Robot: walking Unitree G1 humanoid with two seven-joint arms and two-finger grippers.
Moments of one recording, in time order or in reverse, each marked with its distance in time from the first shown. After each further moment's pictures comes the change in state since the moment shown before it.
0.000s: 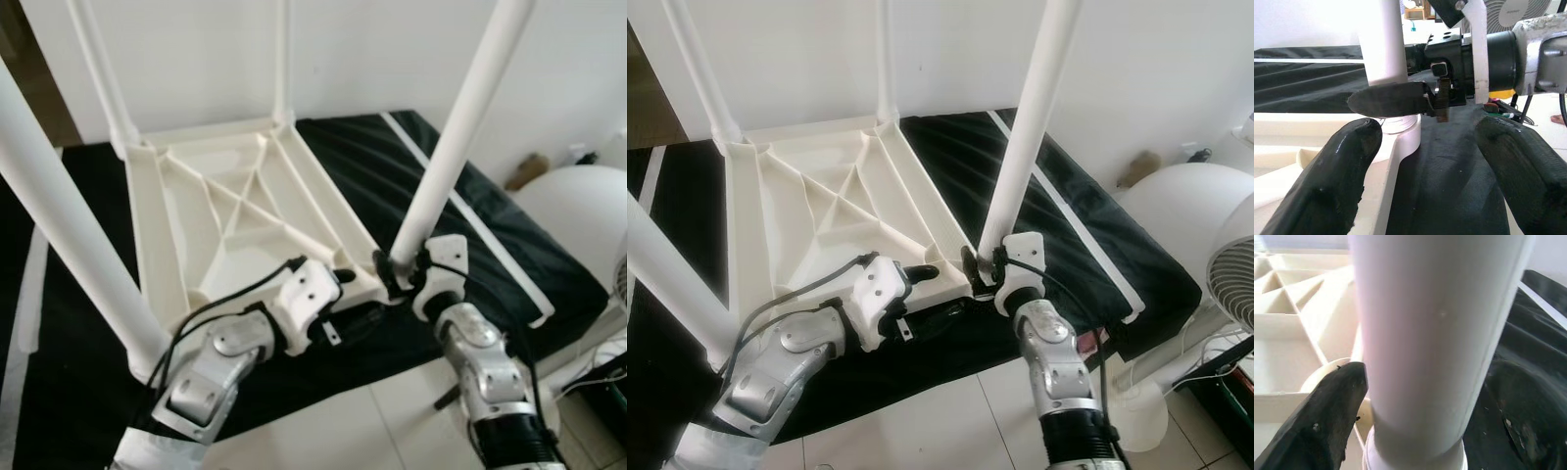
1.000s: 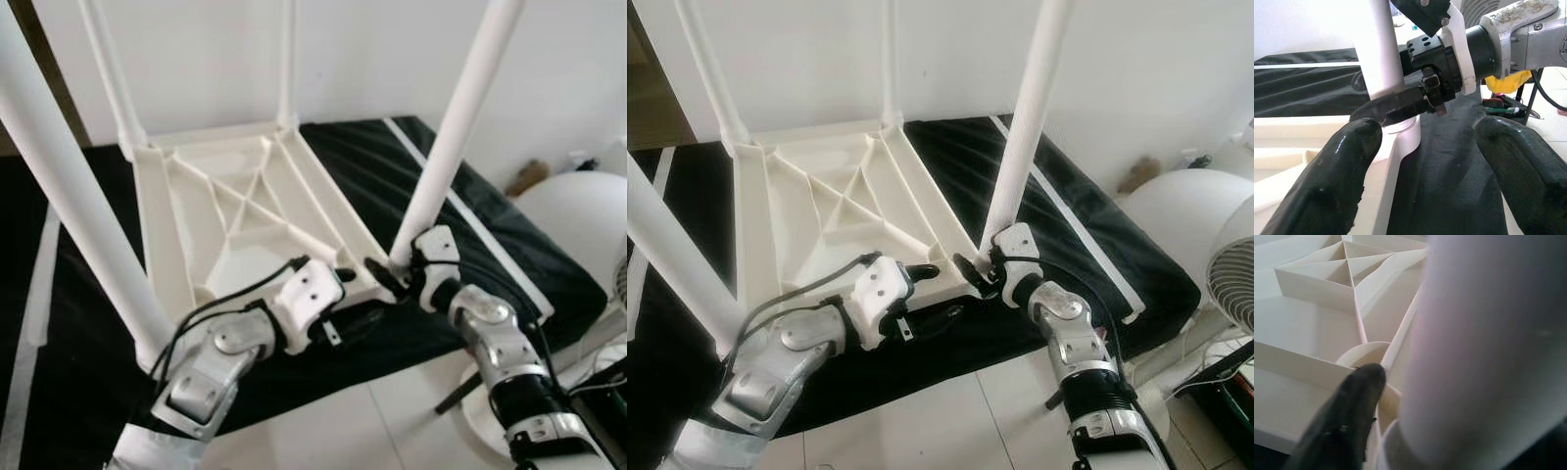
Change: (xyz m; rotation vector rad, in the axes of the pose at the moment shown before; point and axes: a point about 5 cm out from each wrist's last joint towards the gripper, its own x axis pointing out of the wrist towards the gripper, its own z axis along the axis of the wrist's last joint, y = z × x) left arm 0.001 0.001 0.001 0.034 0.018 -0.009; right arm 0.021 -0.015 -0.007 -0.137 0.055 0.275
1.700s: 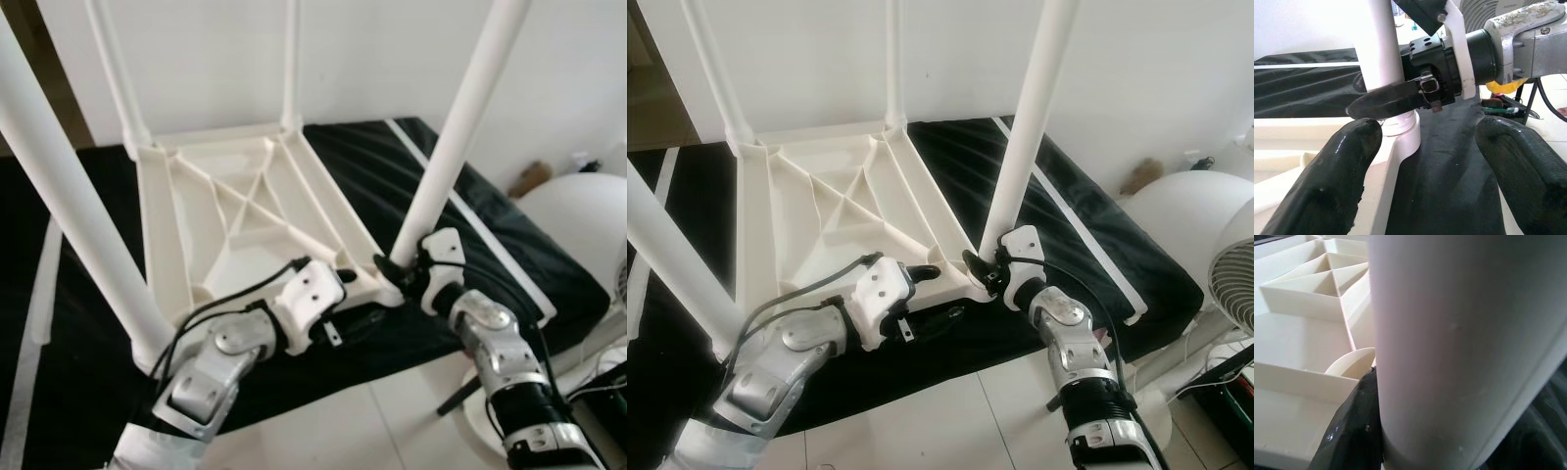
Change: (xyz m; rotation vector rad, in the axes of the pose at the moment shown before) left arm 0.002 -0.003 0.000 -0.002 -0.001 -0.009; right arm -0.005 0.005 -0.001 0.094 -0.015 -0.127
